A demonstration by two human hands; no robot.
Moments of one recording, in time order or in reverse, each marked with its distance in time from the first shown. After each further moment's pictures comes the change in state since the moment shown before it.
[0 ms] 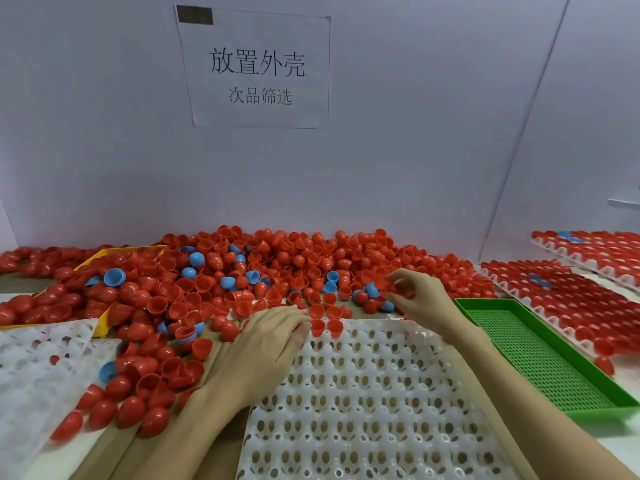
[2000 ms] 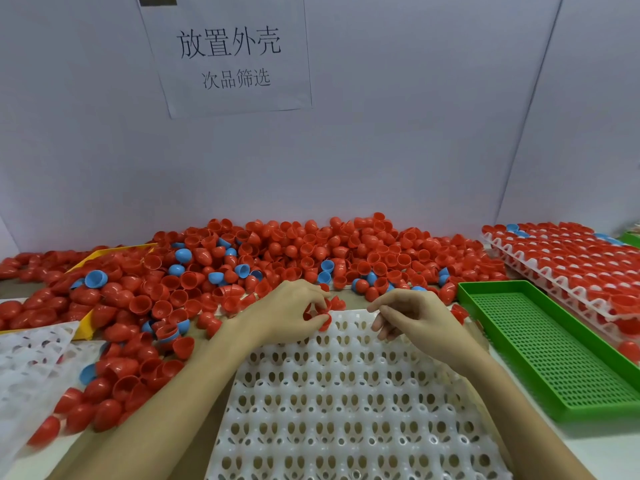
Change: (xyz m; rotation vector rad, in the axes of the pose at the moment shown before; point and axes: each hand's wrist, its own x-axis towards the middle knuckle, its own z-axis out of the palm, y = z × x) left_hand 0.095 -0.006 0.037 0.127 -0.266 0.184; right_hand -0.055 -0.001 0.004 0.596 -0.201 0.061
